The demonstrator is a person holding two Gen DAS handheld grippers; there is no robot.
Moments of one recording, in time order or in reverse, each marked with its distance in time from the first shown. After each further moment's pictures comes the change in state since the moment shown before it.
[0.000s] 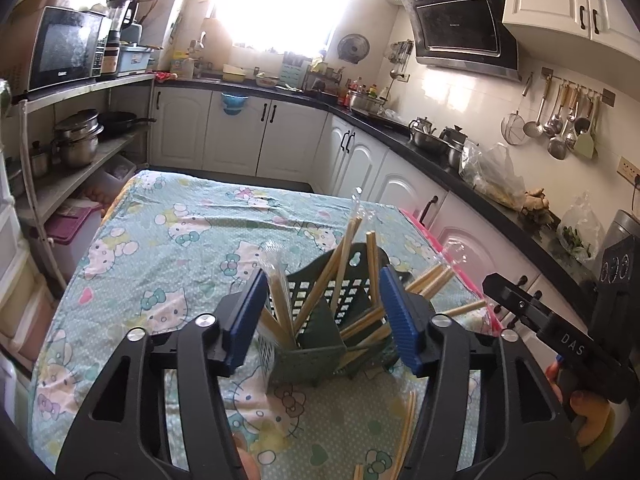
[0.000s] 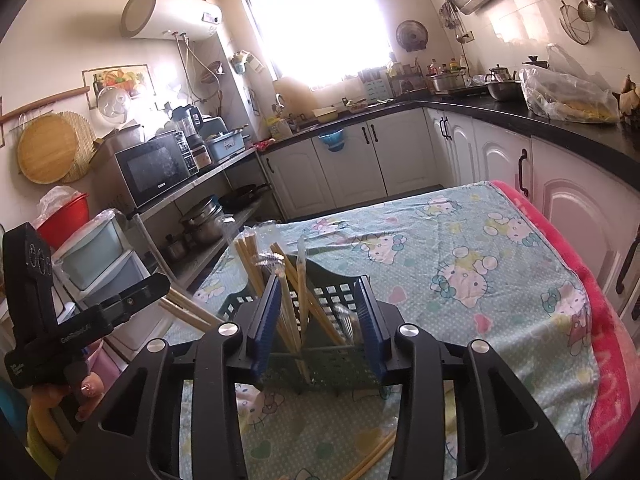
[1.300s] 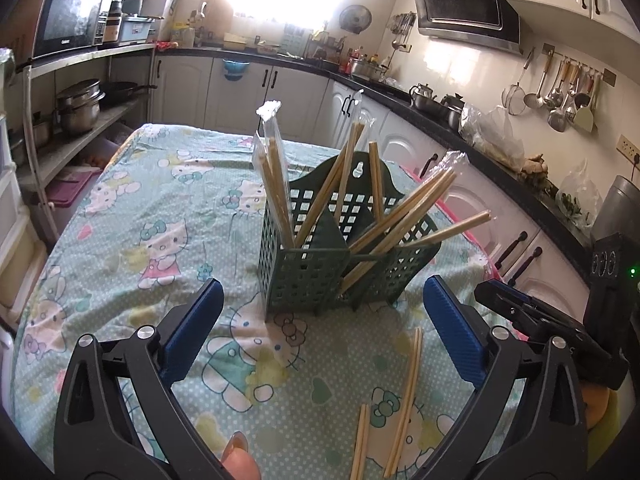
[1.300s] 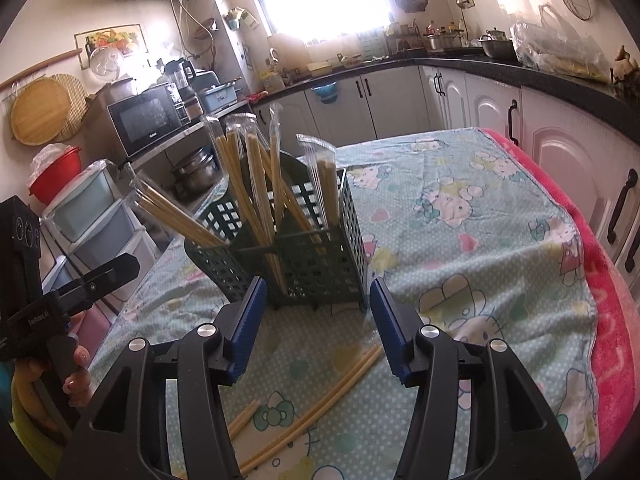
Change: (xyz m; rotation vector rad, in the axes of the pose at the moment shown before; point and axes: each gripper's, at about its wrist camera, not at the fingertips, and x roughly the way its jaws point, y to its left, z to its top) left arm -0.006 0.007 -0.062 -0.011 0.109 0.000; right arm -0.005 -0.010 -0.064 -0.017 0.166 -0.030
